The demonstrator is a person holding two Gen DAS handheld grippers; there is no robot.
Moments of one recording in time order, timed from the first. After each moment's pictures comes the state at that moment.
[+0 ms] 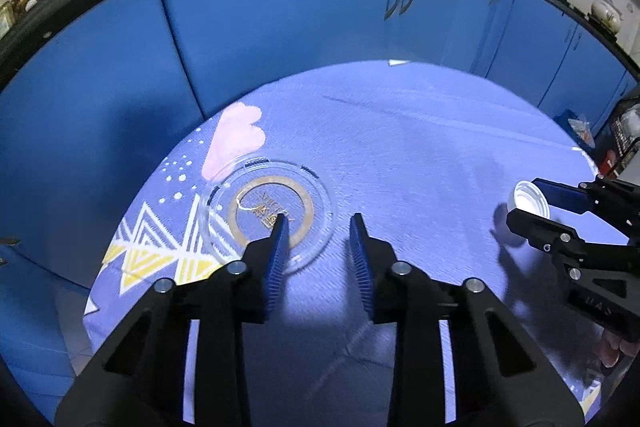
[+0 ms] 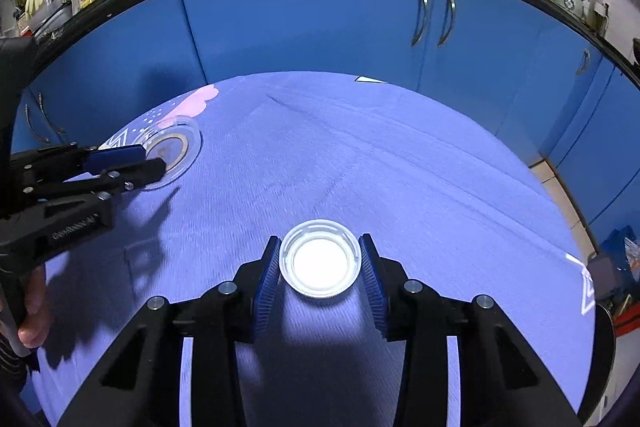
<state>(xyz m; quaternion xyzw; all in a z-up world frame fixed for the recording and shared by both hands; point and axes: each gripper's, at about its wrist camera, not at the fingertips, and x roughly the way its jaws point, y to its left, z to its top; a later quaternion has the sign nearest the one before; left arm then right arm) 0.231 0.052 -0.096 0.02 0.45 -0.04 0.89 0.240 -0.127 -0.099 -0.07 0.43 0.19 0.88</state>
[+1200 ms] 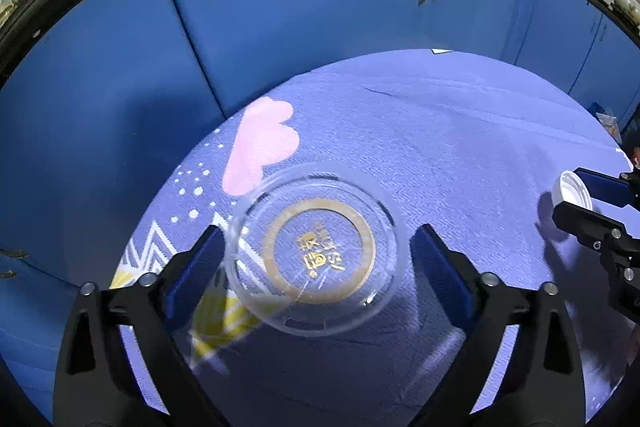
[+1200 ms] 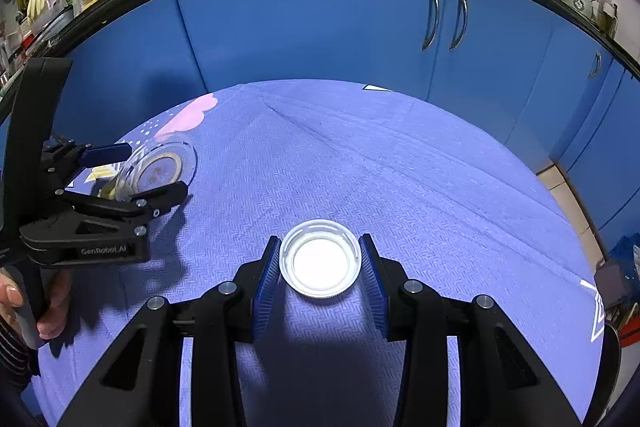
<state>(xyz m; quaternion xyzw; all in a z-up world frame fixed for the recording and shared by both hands) 0.271 0.064 -0.125 0.05 0.47 0.00 0.88 0.267 -0.111 -0.108 -0.07 0.43 0.21 0.88</state>
